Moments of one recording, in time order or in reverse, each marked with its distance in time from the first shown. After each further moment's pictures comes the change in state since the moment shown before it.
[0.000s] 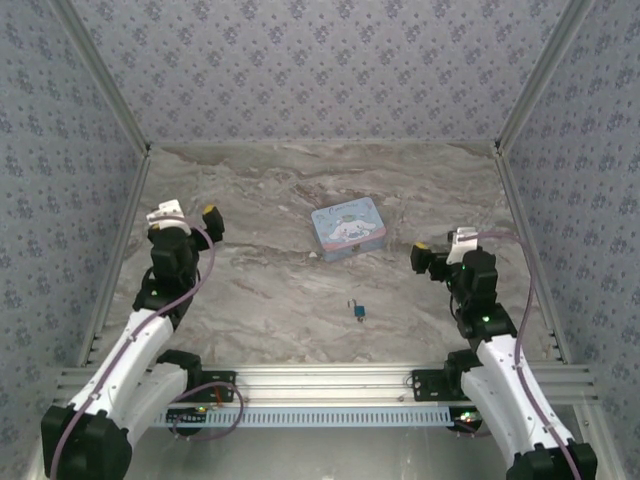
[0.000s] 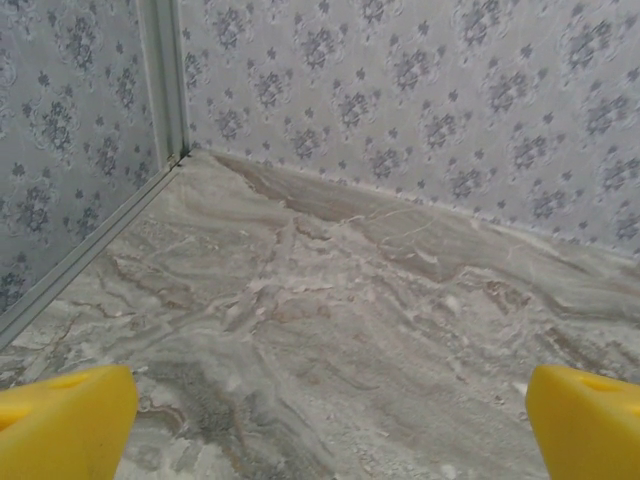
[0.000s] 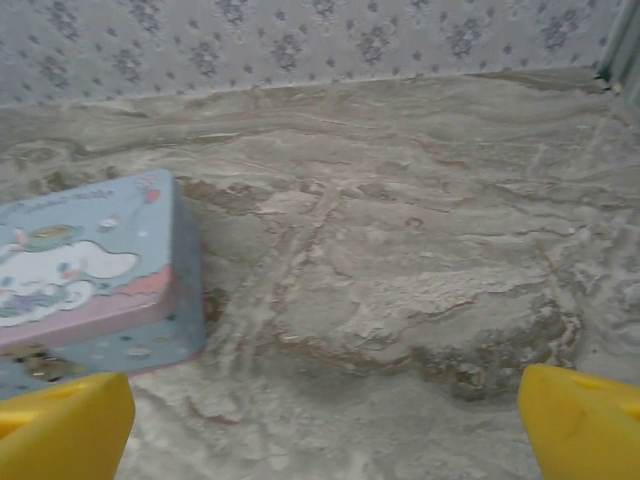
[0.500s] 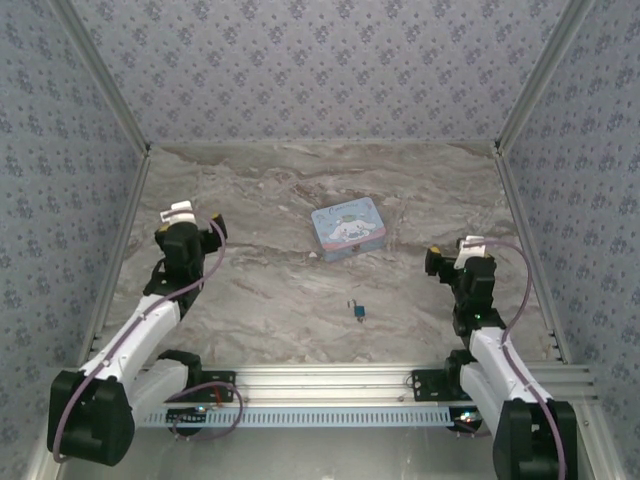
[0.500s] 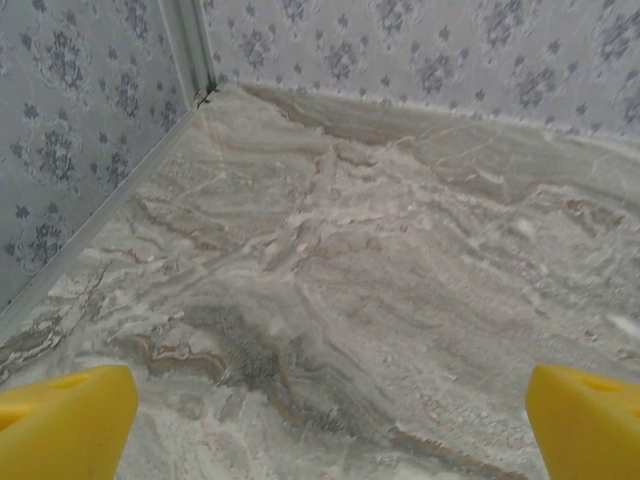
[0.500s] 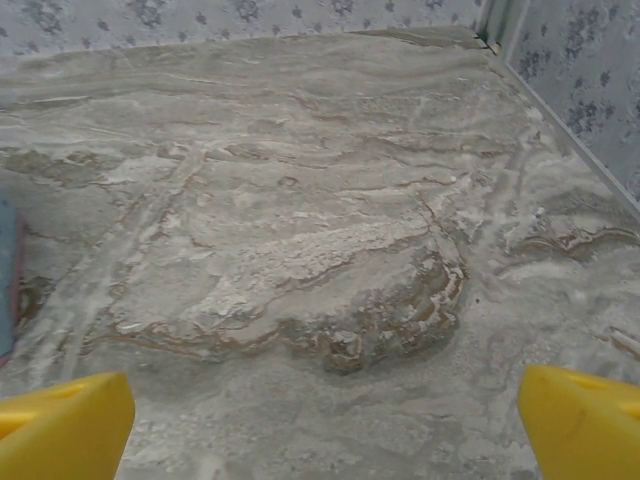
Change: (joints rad) left arm 0.003 0.160 -0.023 0.011 -0.050 0.053; right arm -0.161 0.254 -0.124 0.351 0.019 -0.043
